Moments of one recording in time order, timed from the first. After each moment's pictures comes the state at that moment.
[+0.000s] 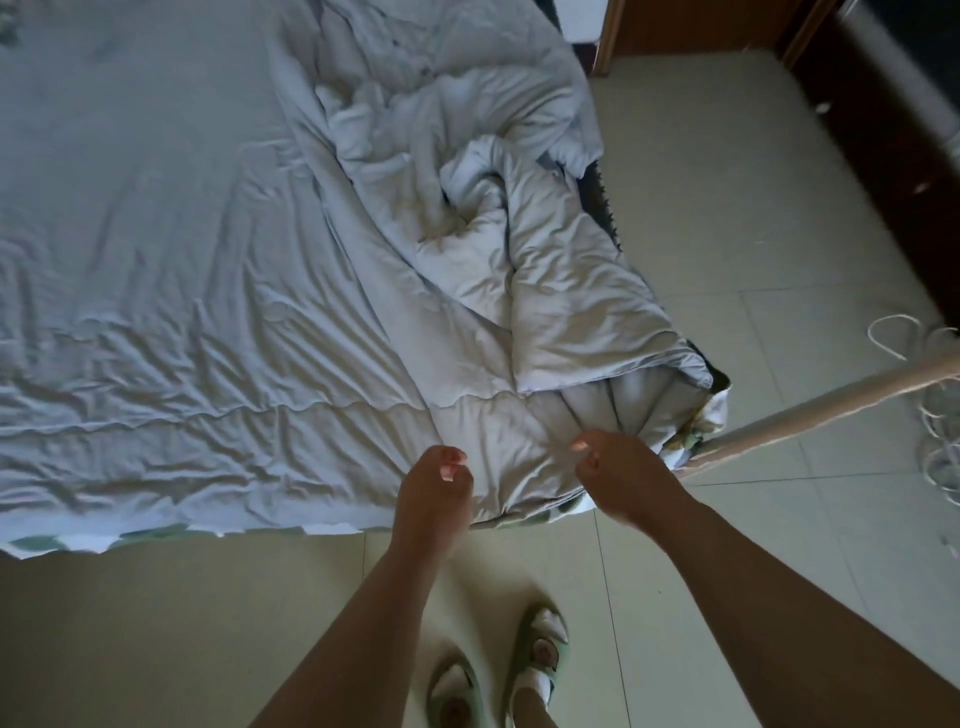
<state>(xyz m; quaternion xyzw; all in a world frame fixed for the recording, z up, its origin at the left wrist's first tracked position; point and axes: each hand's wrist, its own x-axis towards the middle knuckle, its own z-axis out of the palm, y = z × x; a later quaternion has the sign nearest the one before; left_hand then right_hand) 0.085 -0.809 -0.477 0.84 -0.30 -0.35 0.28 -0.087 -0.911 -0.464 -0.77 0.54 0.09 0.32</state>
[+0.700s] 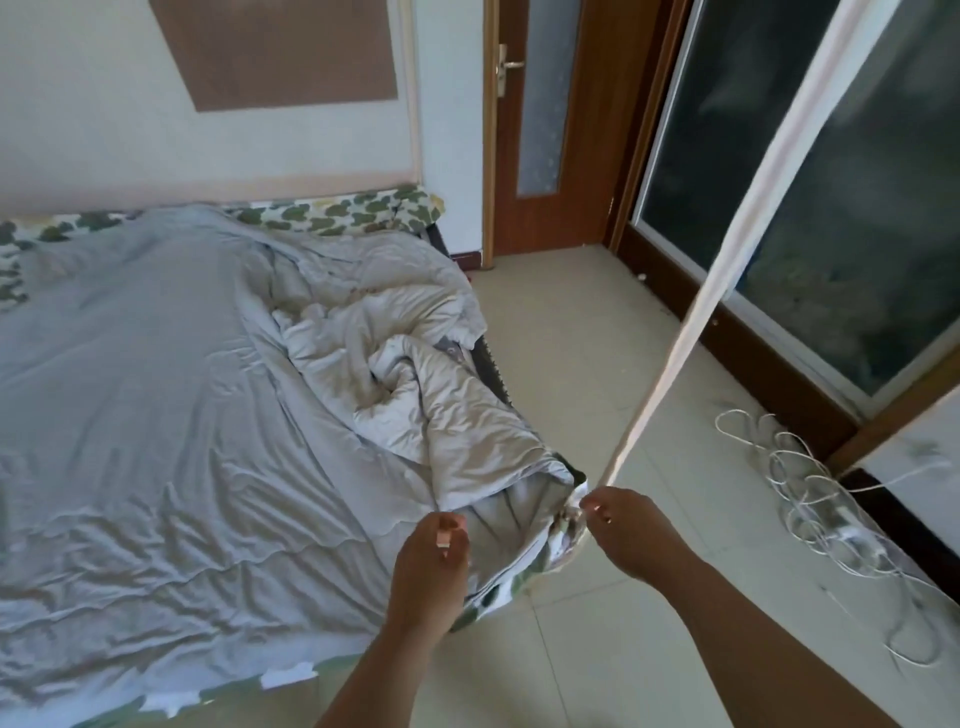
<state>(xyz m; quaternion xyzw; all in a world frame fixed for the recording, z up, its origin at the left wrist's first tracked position) -0.002 -0.777 -0.293 0.75 -0.45 -0.32 0.37 -0.212 -0.861 -0.277 -0.72 0.63 -0.05 0.29</state>
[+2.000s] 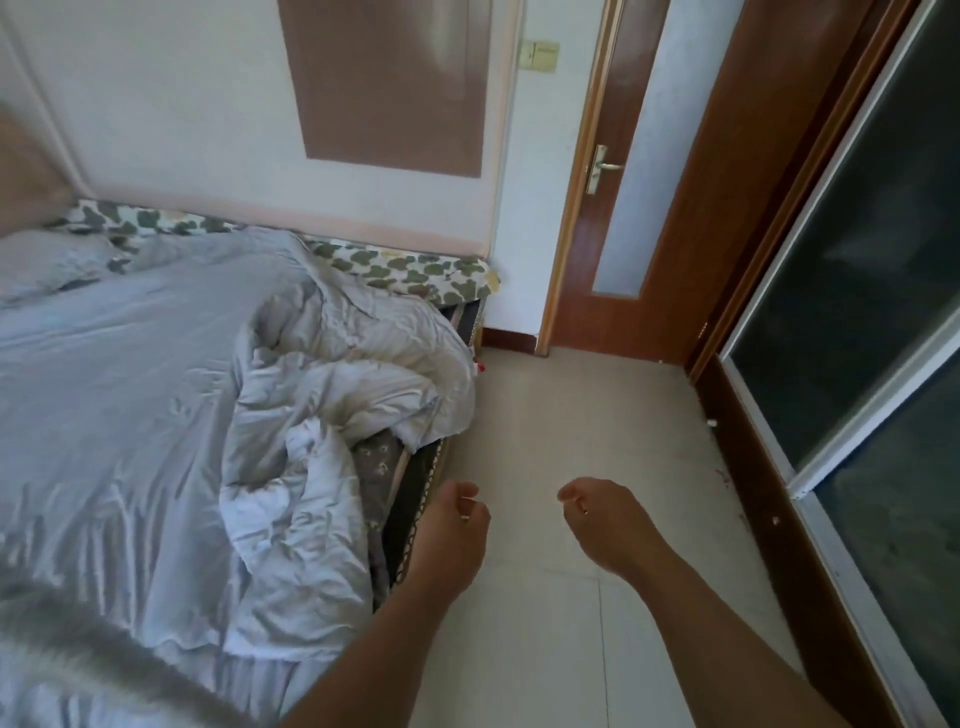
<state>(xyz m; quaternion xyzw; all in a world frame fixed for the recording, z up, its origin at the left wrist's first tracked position) -0.287 -1.211 -0.223 0.79 -0.28 -0.26 0.47 -0.429 -1.323 -0.193 -0.85 0.46 -0.06 0.25</state>
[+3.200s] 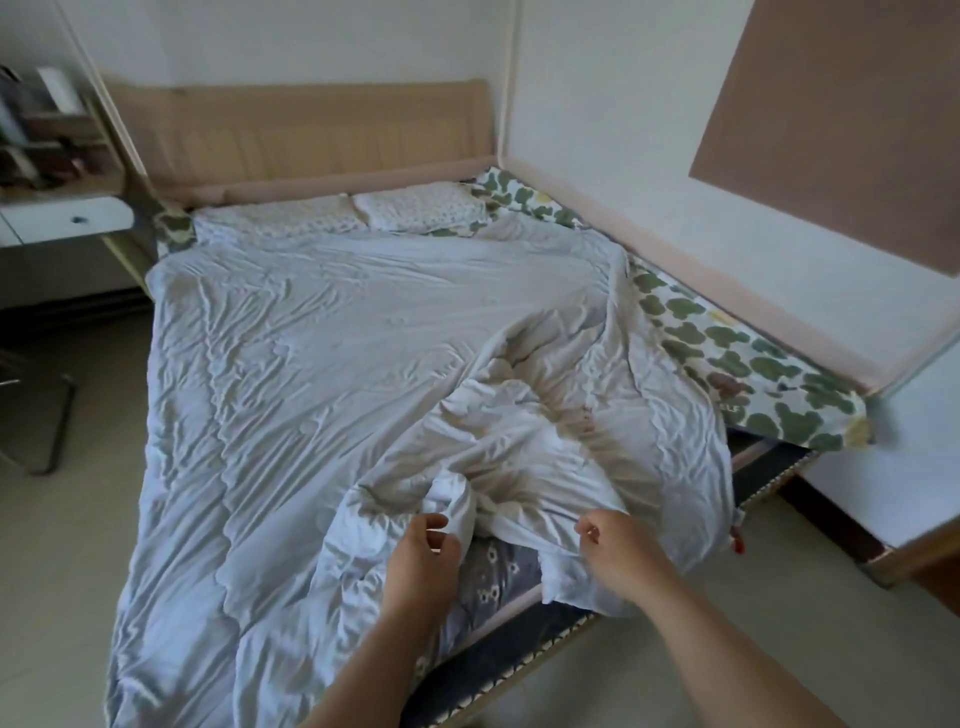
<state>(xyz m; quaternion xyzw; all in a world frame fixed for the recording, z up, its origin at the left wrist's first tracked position) -0.035 -1.376 -0.282 0.83 0.17 -0.07 0.52 -0.019 -1.601 -0.277 -0.95 0.11 0.14 0.24</state>
